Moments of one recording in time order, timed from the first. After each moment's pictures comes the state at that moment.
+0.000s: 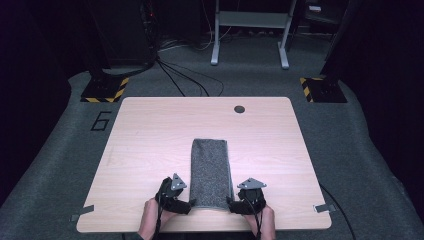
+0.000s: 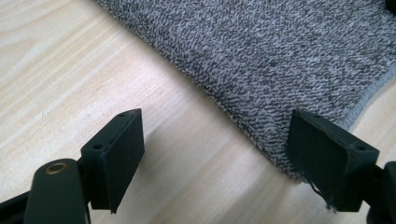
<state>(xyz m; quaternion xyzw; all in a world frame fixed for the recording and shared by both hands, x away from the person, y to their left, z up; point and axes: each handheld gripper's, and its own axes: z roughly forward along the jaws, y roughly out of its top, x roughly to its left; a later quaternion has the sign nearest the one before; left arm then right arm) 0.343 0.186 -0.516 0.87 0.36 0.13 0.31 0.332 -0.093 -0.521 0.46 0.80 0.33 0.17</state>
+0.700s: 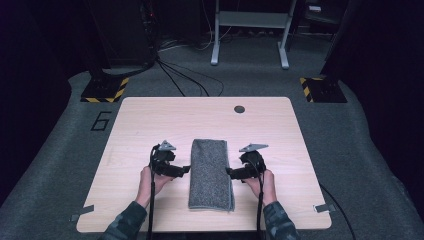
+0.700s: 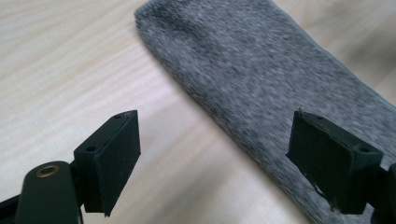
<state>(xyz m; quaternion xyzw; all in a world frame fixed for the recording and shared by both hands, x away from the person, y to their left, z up) 0.442 0.215 -0.479 0.83 0.41 0.10 0.37 0.432 -0.102 -0.478 0.44 0.82 0.36 0.12</state>
